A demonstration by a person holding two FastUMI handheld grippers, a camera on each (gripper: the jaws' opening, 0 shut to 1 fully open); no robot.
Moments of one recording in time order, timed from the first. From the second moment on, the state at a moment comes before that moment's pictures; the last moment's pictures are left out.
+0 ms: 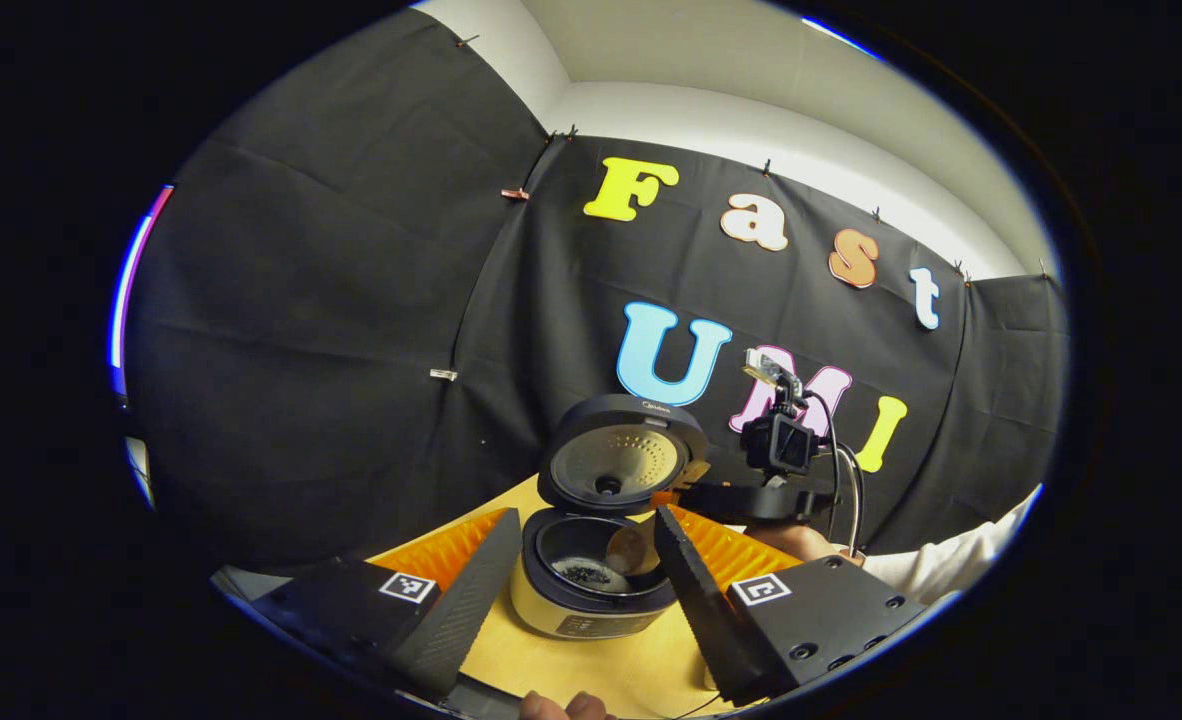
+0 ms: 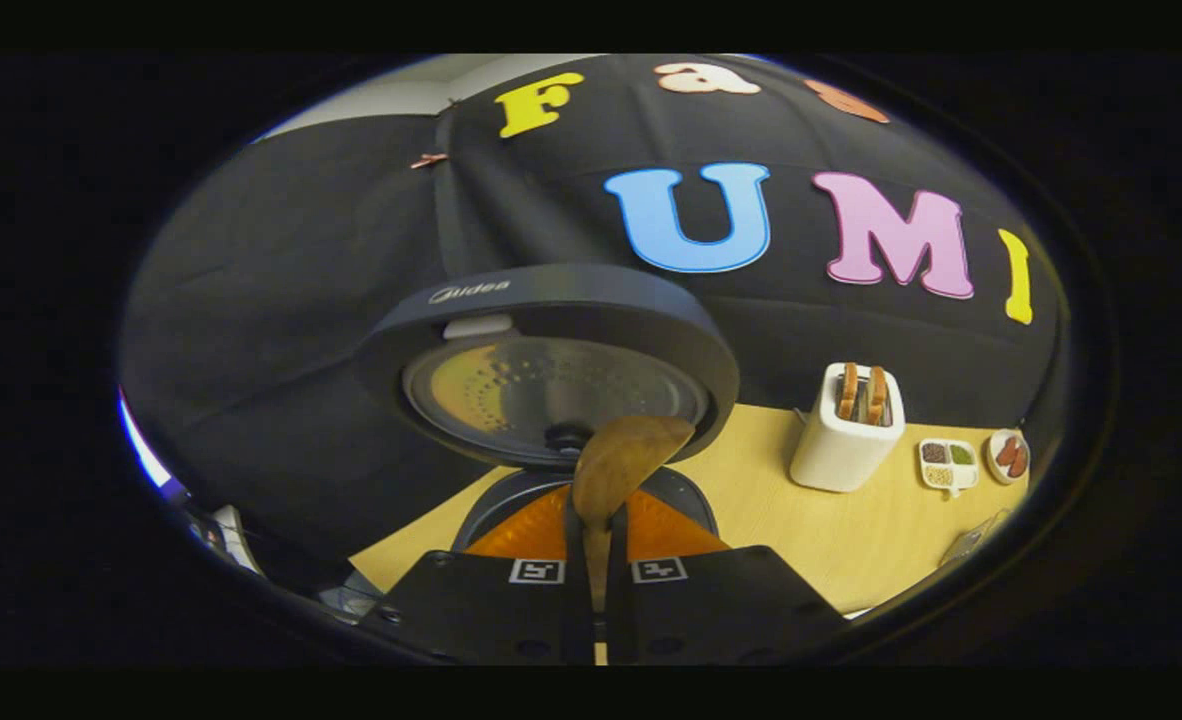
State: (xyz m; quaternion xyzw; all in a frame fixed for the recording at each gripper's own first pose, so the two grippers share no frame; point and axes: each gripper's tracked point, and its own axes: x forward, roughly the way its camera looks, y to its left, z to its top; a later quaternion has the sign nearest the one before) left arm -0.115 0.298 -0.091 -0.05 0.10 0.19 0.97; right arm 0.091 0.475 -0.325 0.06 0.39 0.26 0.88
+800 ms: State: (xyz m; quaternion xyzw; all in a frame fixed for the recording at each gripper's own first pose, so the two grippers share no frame) left arm -0.115 0.297 -0.090 -0.05 0.10 0.20 0.97; right arm 0.061 0.498 -0.334 -0.18 0.28 0.35 0.87
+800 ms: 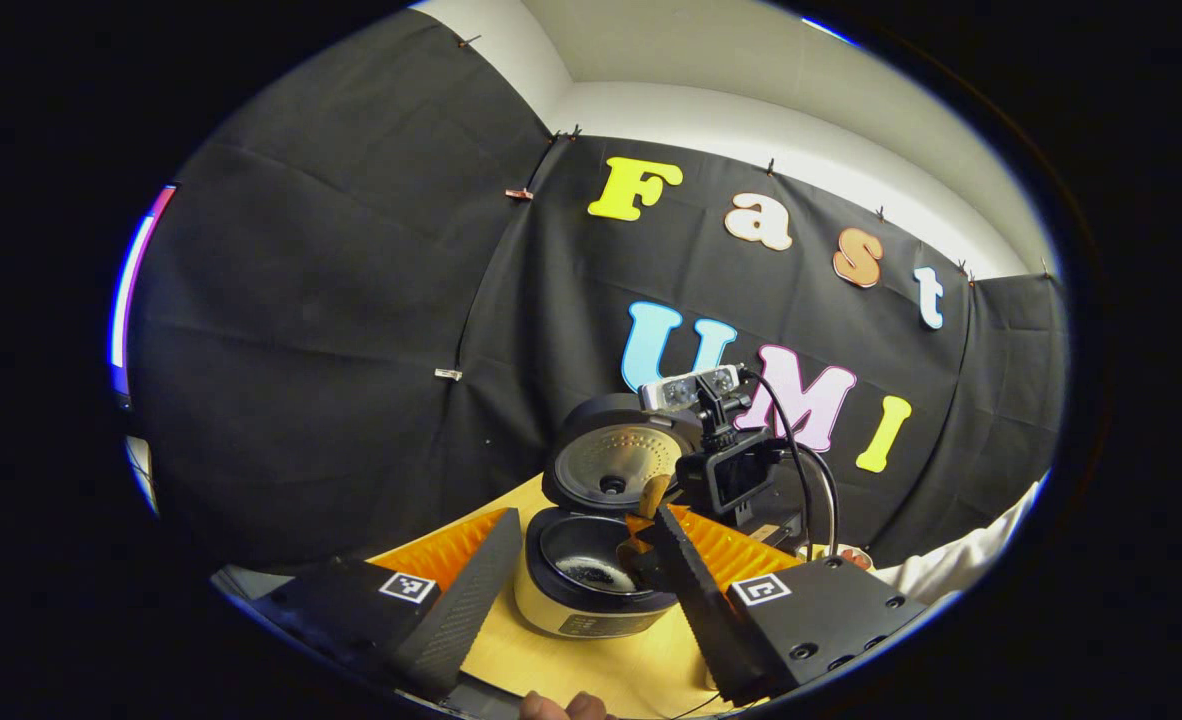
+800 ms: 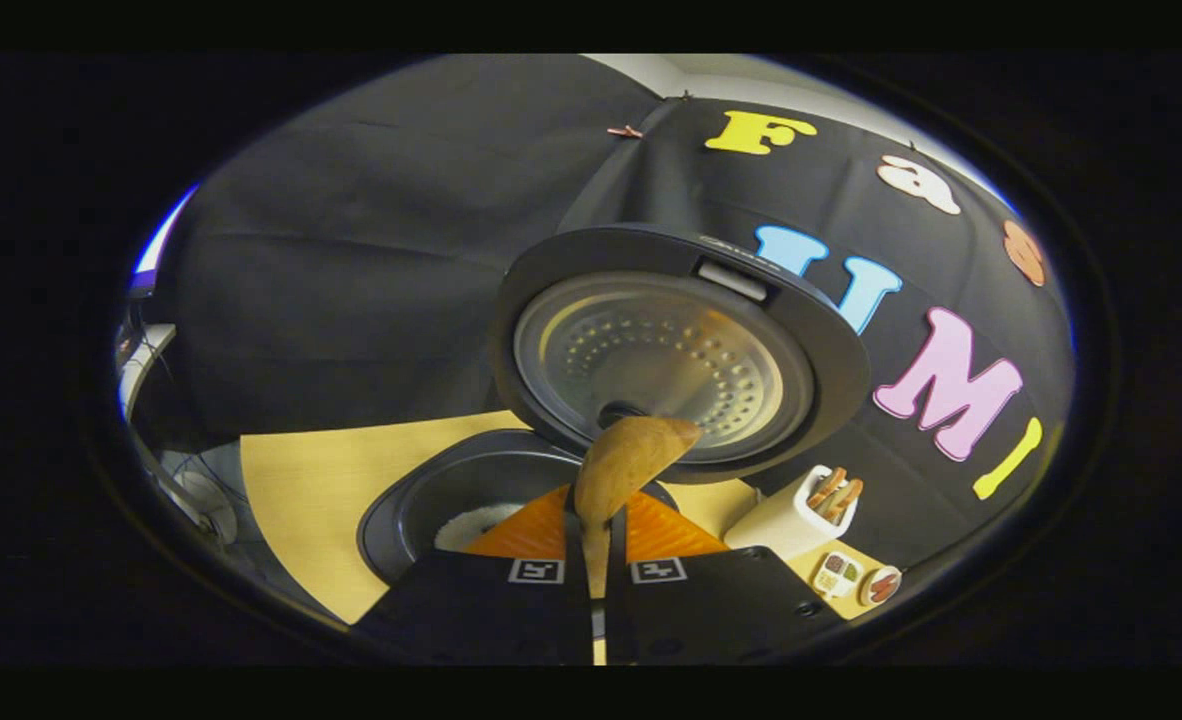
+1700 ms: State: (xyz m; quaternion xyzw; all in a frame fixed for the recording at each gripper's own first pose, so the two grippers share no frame) left arm -0.089 0.263 -0.092 -0.04 0.11 0.16 0.98; right arm 0.093 0.319 -0.288 0.35 0.43 0.12 0.83
